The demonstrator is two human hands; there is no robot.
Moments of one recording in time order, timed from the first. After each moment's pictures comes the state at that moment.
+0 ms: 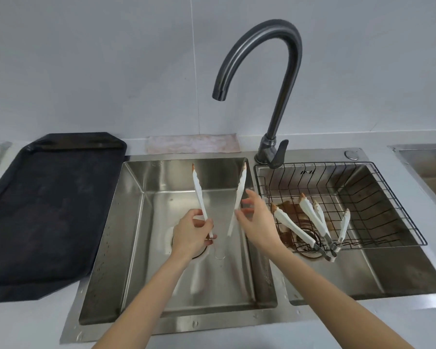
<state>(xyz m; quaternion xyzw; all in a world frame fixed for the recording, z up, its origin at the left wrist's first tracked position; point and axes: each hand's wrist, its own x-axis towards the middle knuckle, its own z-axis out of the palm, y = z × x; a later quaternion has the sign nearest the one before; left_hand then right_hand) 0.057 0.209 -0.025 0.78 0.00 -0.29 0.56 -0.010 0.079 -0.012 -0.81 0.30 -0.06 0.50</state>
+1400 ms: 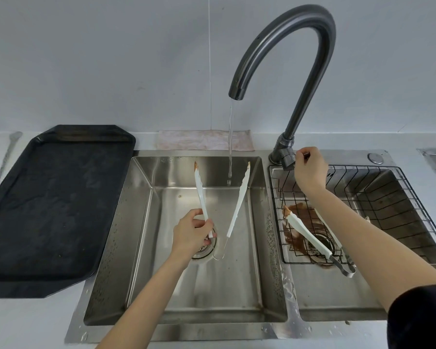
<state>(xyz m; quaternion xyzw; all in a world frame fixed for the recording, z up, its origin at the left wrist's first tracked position) 0.077 0.215 -0.031 0.78 0.04 -0.29 0.56 0.061 -0.039 0.001 -0.79 0.42 -0.22 0.39</state>
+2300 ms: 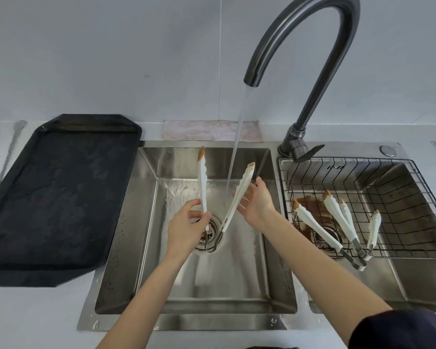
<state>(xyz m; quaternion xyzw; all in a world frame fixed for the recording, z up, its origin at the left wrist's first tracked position) 0.081 0.239 -0.030 0.83 0.01 -0.23 0.51 0.070 0.081 -0.042 -0.34 0.44 -0.01 0.83</state>
